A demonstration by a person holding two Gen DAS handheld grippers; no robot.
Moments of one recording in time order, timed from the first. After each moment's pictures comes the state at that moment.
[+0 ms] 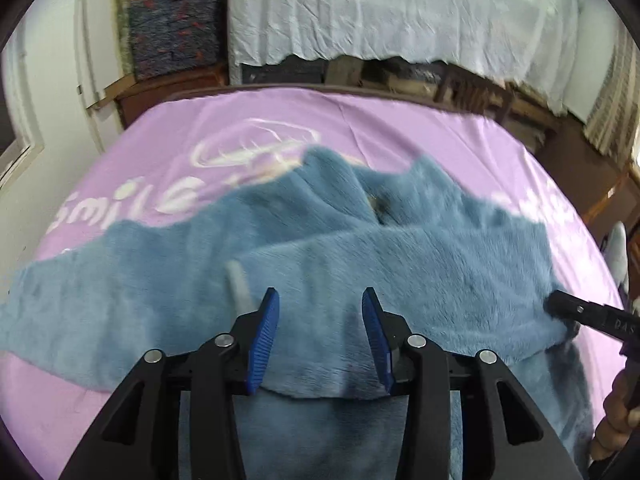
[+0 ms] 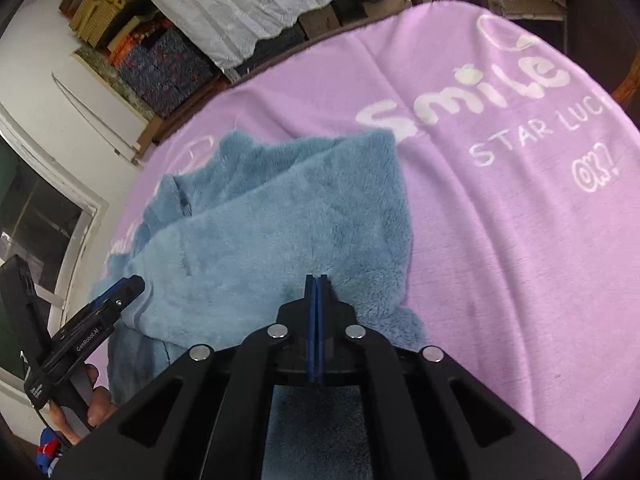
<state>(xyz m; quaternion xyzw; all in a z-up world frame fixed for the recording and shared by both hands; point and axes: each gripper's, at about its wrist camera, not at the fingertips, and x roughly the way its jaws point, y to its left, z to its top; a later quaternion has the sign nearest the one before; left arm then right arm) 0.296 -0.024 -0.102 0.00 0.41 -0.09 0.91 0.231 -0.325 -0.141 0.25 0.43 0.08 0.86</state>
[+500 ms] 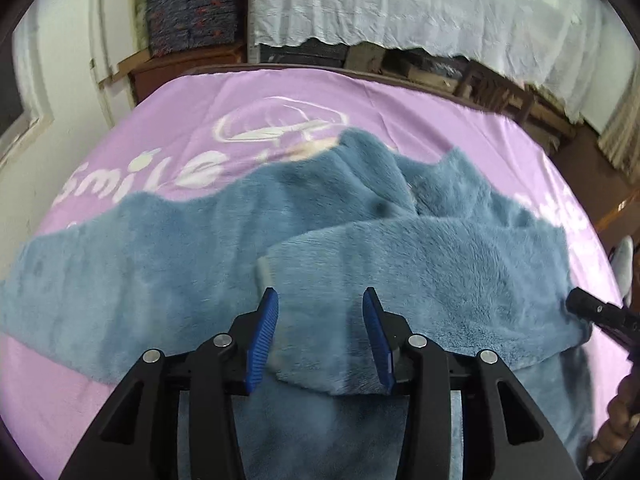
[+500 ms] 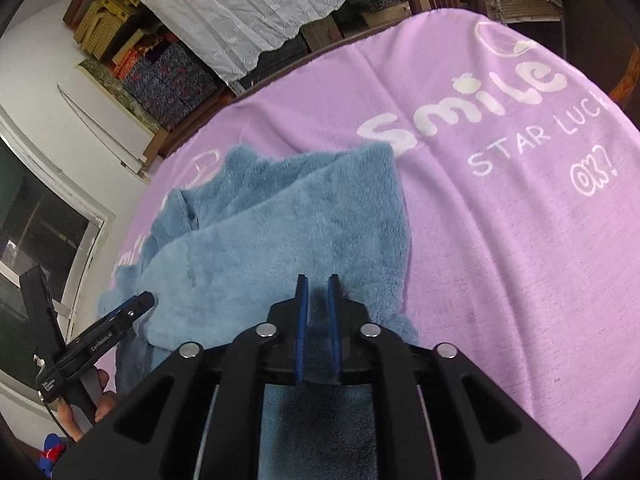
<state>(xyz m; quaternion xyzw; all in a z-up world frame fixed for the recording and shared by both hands) 0.298 0.002 -0.111 -0.03 0.44 -0.07 0.90 0.230 -0.331 -0.140 0.27 0.42 0.08 0.86</state>
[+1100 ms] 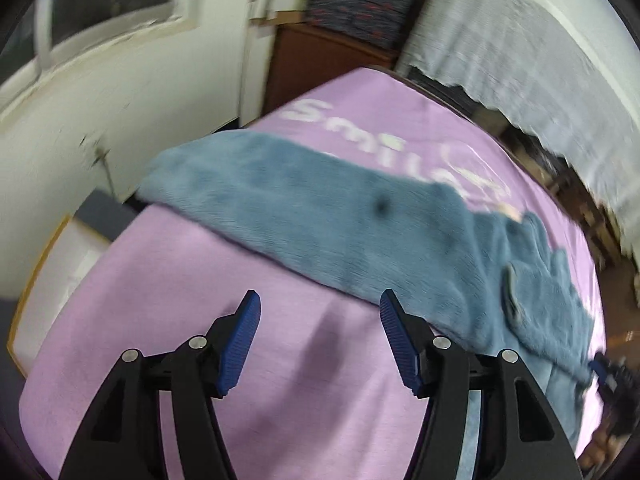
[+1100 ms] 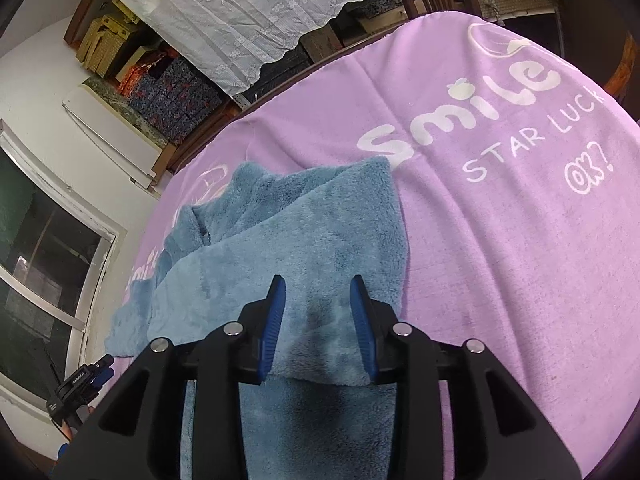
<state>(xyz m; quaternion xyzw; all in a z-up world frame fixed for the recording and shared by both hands) 0.216 0.211 -0.101 -0.21 0.43 0.09 0.87 0.229 -0.338 -0.135 0.30 0.41 0.09 0.86</state>
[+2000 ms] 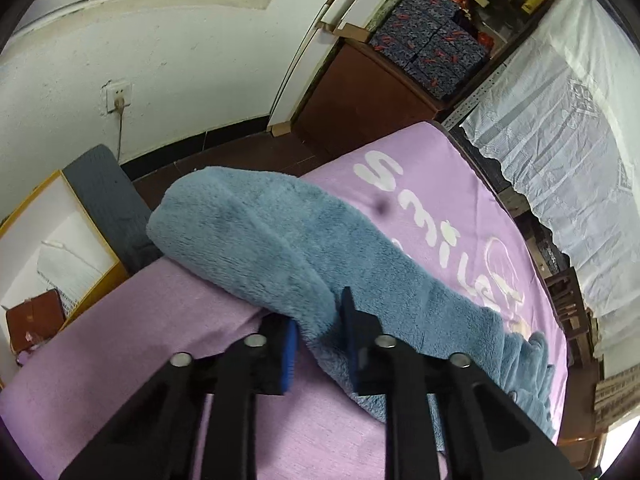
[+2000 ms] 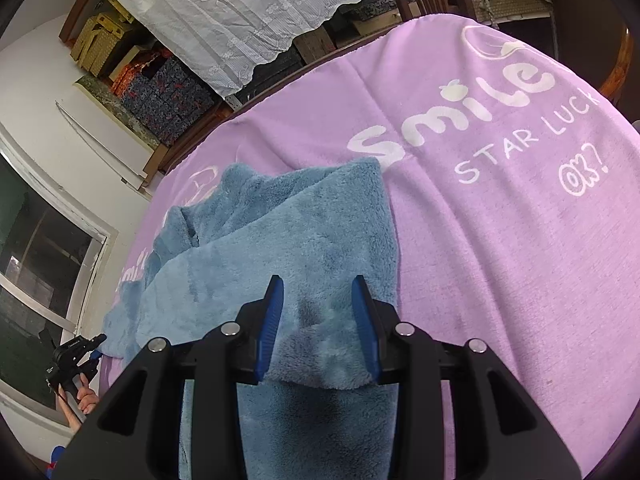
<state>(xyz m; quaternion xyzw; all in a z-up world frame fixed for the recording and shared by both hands) 0.263 0.284 -0.116 -0.34 0.38 0.13 0.85 0.233 -0.335 -0.141 0.29 0.41 0.07 0.86</state>
